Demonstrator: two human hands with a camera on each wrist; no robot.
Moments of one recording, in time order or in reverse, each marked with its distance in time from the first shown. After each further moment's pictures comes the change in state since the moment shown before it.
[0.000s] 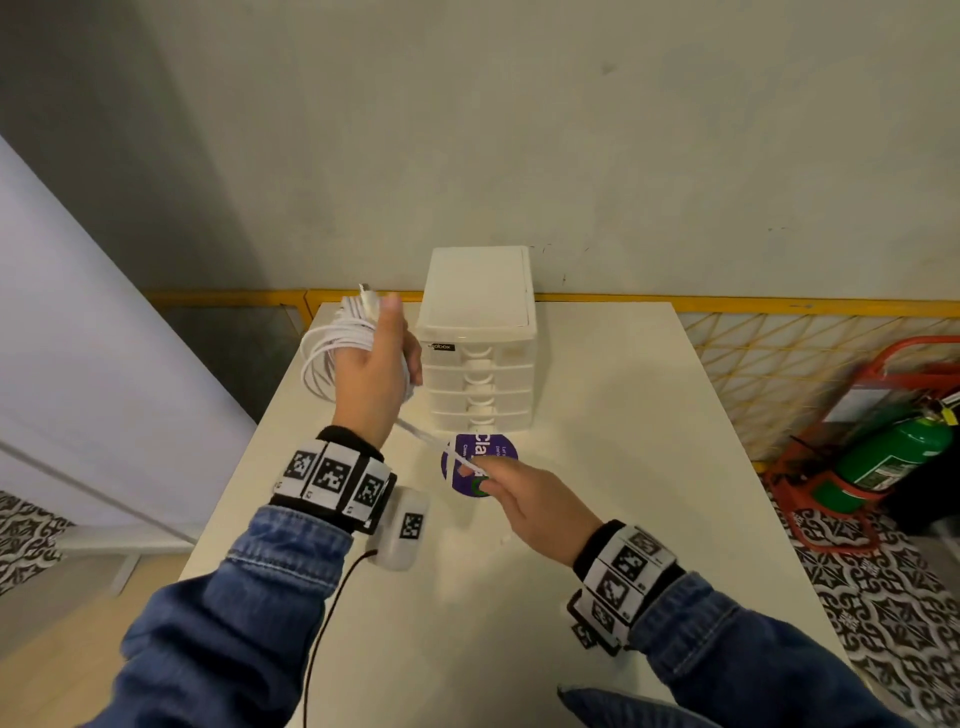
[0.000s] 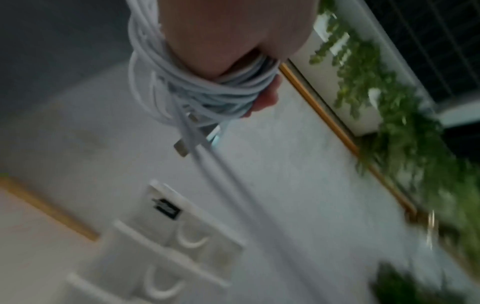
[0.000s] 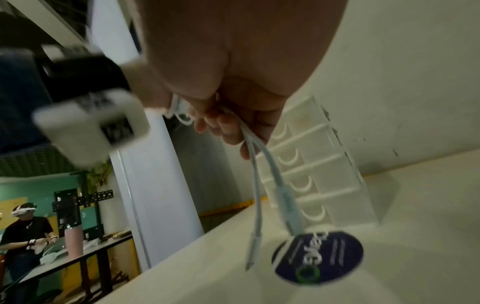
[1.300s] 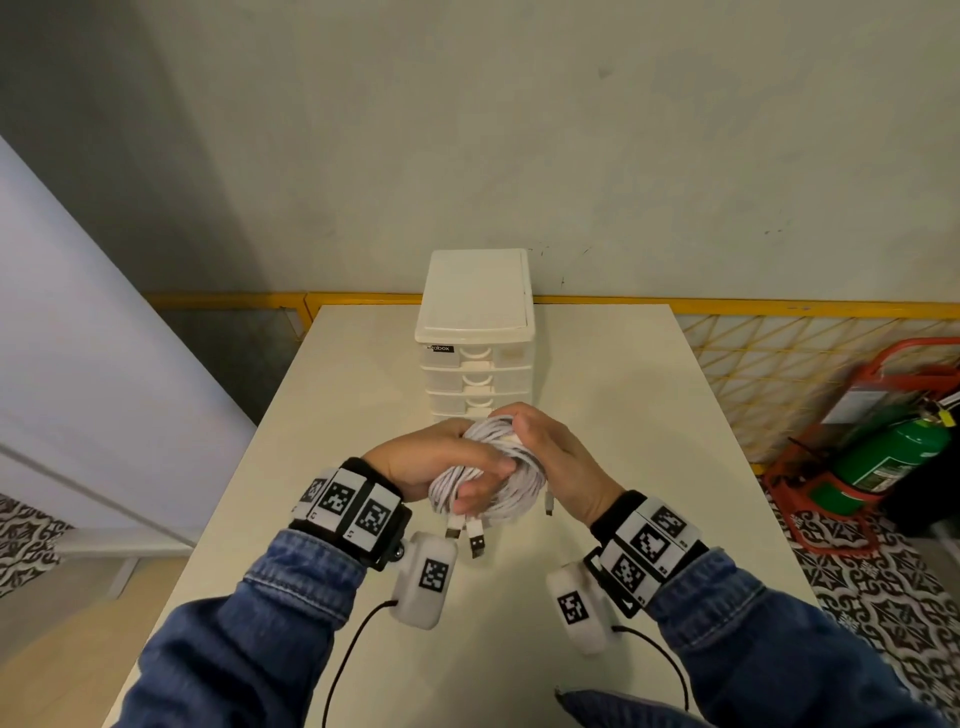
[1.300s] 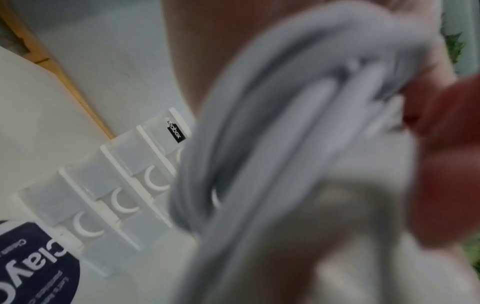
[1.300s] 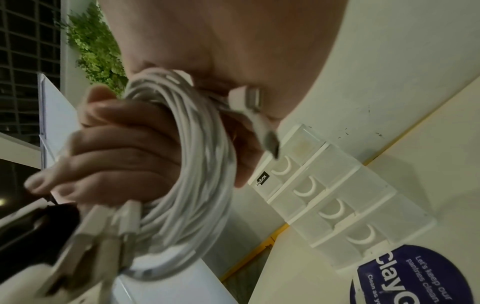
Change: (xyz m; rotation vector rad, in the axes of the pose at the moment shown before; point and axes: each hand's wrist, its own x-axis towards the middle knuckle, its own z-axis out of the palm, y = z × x) left_hand -0.038 -0.011 0.016 -0.241 -1.151 -0.552; right_hand 0.012 -0.029 -0.045 0.674 0.173 0.061
